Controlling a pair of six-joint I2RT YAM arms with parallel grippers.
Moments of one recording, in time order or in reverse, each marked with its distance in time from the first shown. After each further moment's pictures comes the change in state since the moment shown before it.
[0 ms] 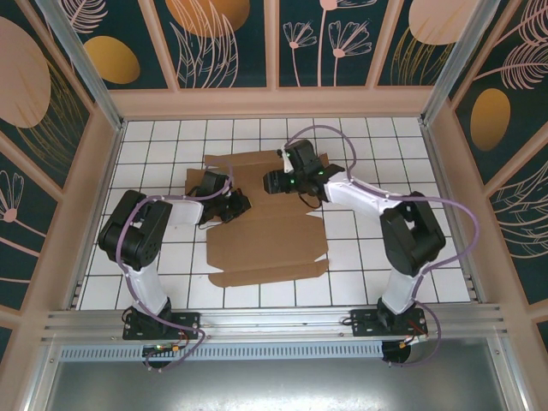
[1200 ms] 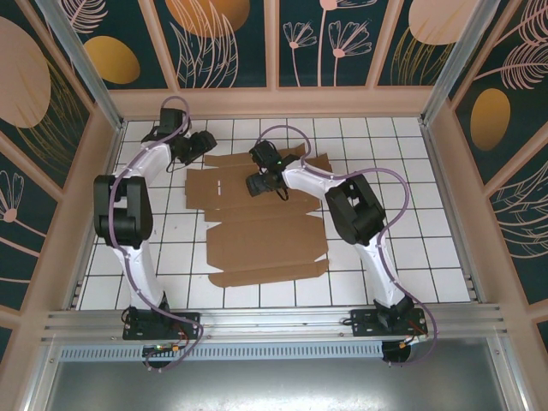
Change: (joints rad) left arm 0.324 0.203 0.729 -0.569 -0.127 0.301; right arm 0.070 0.488 0.502 -0.235 0.225 -0.138
